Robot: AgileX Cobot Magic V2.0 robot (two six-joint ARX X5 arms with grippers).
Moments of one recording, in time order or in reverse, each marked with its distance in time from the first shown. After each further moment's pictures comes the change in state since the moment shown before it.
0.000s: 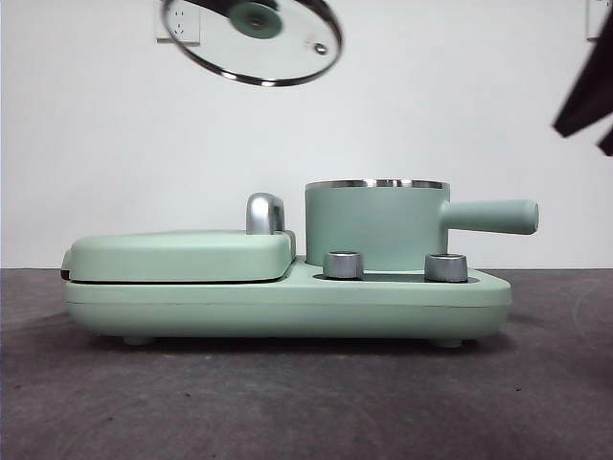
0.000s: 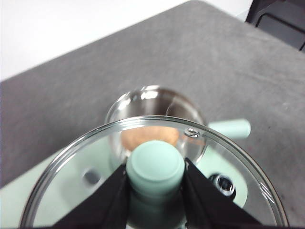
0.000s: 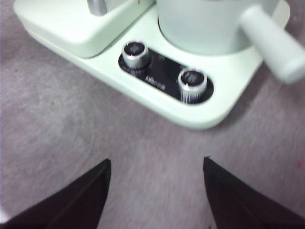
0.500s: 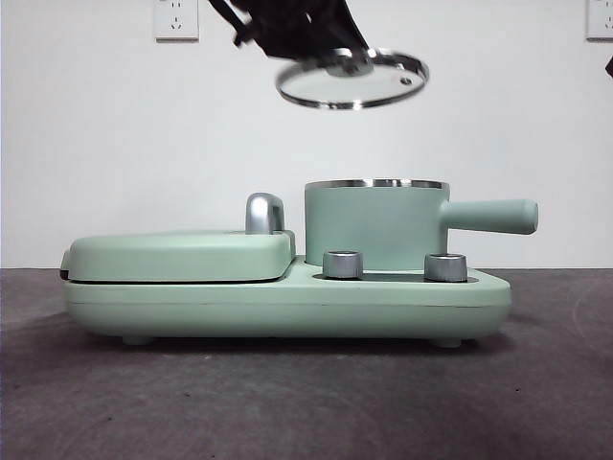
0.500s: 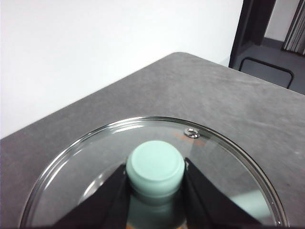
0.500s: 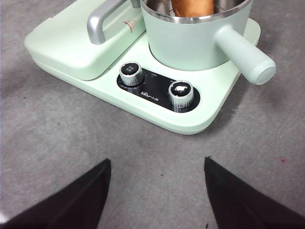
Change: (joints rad) left arm -0.064 0.276 0.000 0.496 0.000 0.000; right arm 0.000 -0.169 -0.006 -0.052 0.026 0.058
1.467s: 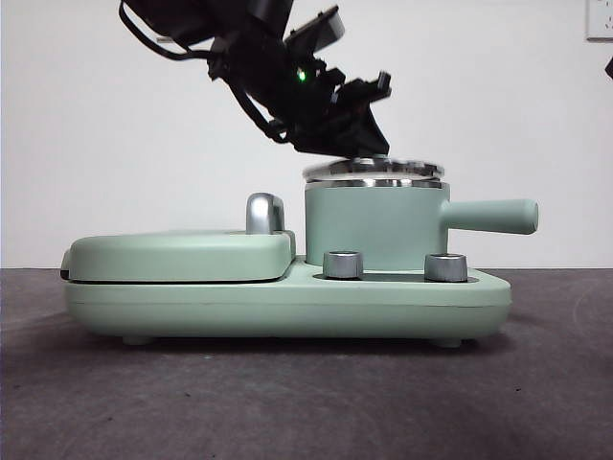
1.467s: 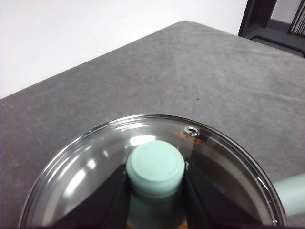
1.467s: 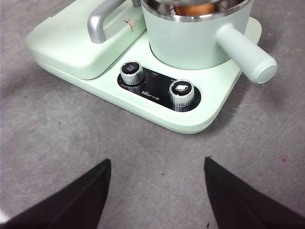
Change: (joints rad) left arm 0.000 0.222 0.000 0.159 0.000 0.007; right arm 0.000 0.001 0.000 -0.002 0.000 0.002
